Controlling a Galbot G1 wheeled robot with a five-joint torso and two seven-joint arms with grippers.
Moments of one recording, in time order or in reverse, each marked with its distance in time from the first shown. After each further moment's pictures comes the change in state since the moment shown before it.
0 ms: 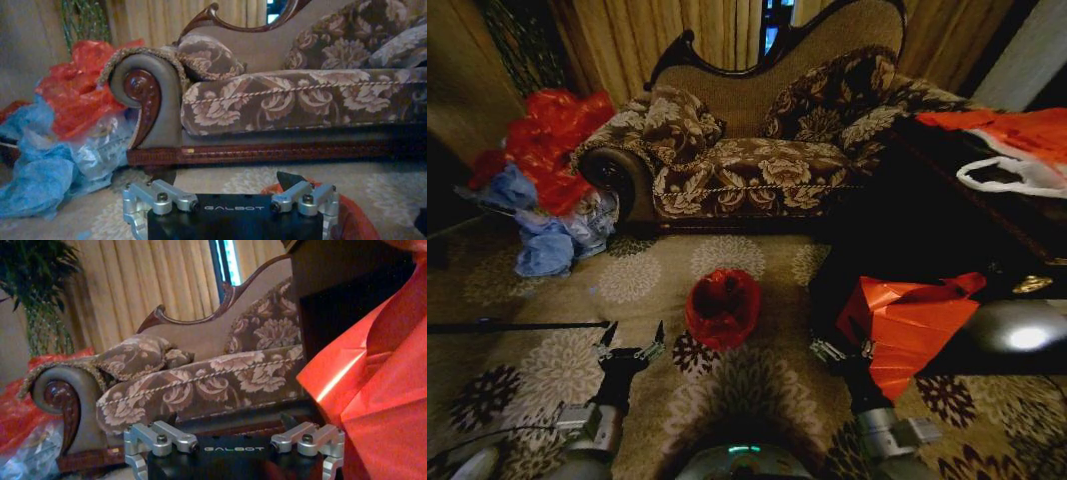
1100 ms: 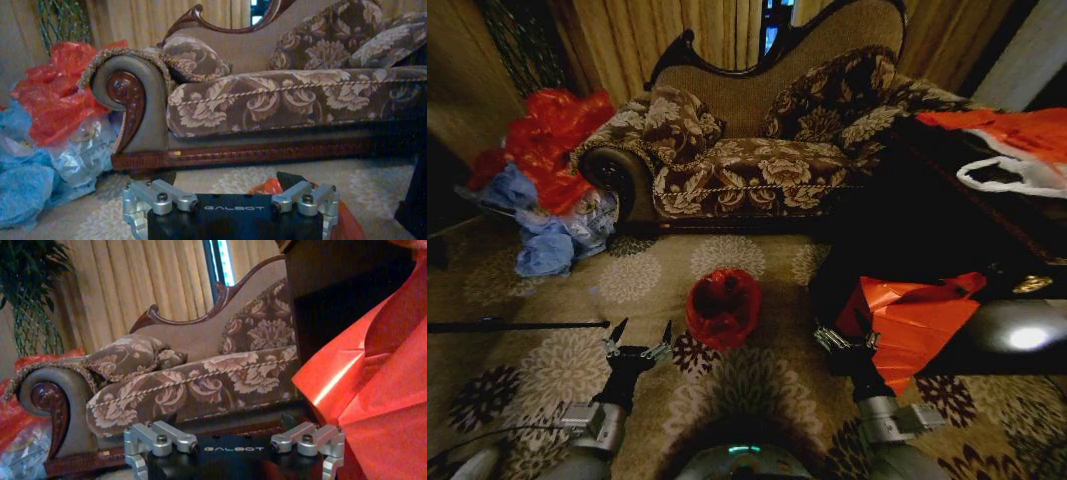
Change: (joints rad) left arm -0.009 0.020 -0.002 0.009 0.001 -0.001 0.045; right arm 0.048 -0.007 -0.015 -0.014 -0.002 -0.025 0.045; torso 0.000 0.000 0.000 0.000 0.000
